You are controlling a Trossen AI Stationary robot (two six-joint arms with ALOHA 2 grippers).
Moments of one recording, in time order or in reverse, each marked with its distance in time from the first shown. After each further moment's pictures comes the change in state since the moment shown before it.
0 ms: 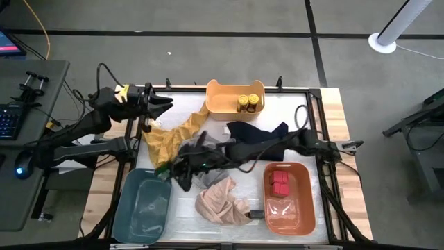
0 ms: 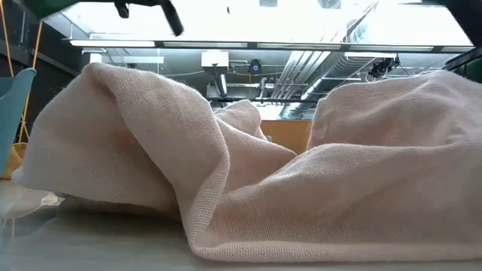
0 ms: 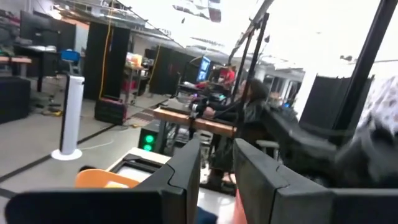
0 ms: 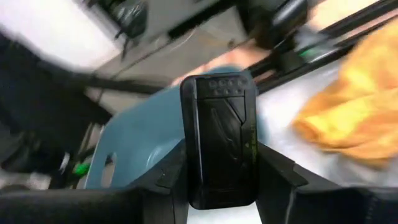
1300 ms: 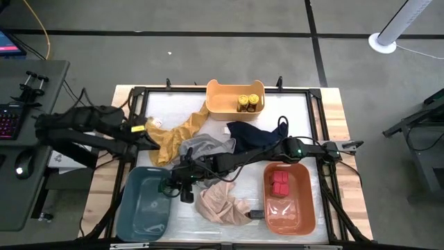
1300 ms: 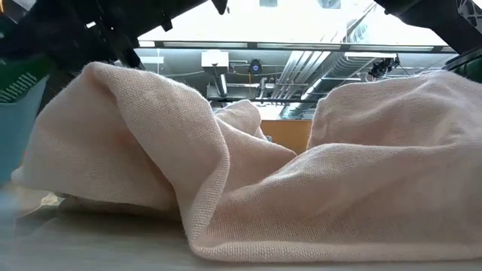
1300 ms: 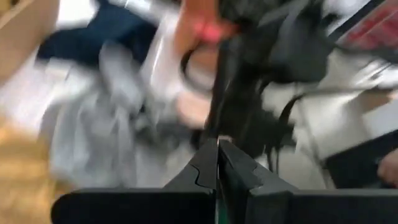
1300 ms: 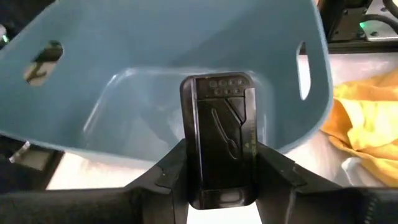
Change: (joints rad) left arm -0.520 -0.005 0.218 -0.921 -0.149 -0.188; right arm 0.017 0.230 0.149 -0.068 -0.092 -0.416
